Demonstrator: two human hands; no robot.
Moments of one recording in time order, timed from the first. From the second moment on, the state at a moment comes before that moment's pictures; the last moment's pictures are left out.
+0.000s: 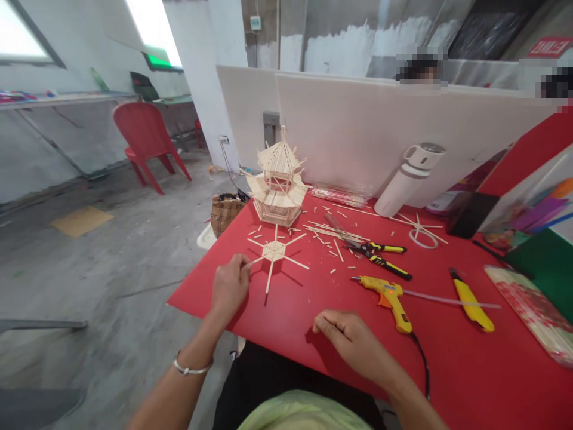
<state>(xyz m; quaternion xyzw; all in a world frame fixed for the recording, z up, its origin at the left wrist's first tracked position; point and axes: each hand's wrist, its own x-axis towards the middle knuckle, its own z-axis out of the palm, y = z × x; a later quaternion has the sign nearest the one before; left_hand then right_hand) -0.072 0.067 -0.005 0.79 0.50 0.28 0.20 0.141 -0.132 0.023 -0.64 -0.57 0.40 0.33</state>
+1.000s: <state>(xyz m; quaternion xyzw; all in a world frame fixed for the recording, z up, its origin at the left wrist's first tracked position) -0.035 -0.006 0.019 0.56 0.37 0.32 0.67 0.142 -0.103 0.034 -0.65 -0.54 0.30 0.44</state>
